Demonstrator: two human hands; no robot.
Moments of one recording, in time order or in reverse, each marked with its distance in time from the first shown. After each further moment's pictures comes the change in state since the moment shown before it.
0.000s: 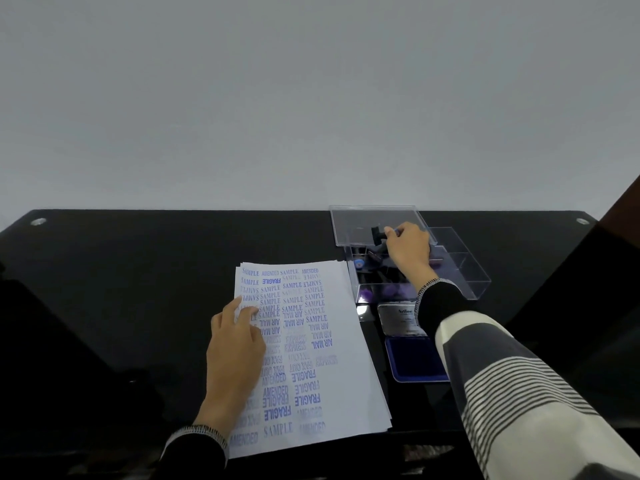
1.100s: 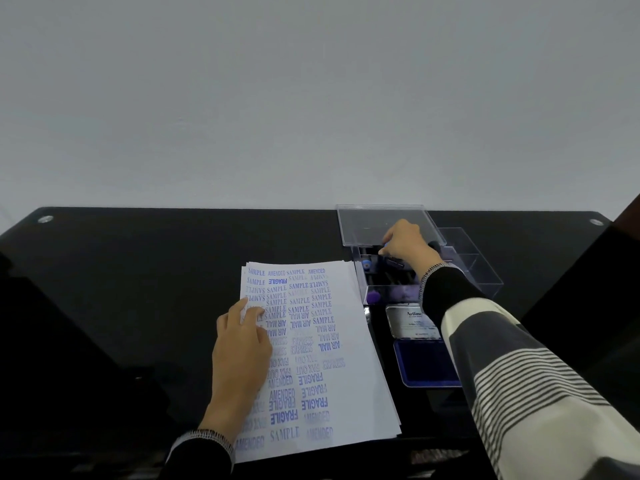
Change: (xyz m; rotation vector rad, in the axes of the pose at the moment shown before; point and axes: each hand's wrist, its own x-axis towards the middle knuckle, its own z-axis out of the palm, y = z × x) left_hand 0.000 0.002 -0.002 0.004 0.002 -0.002; right_hand 0.018 -0.023 0.004 -0.250 -0.368 -0.008
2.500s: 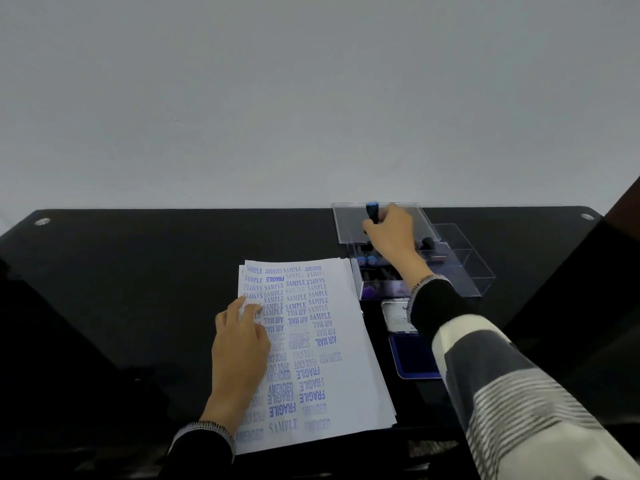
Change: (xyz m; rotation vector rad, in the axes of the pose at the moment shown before) left_hand 0.001 -0.002 0.003 0.001 -0.006 0.004; right_hand -0.033 -0.025 0.004 0.257 0.393 -0.142
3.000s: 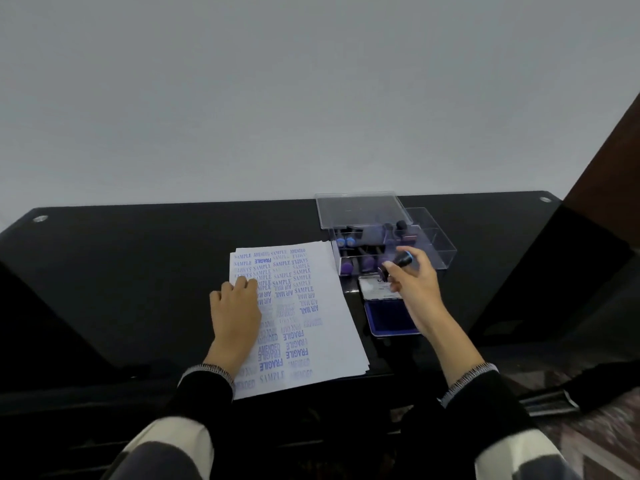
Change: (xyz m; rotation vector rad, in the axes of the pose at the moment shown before) left_hand -0.002 0.019 -0.014 0.526 -0.043 0.173; right_hand -0.146 0.059 -0.073 0.847 -0.102 0.295
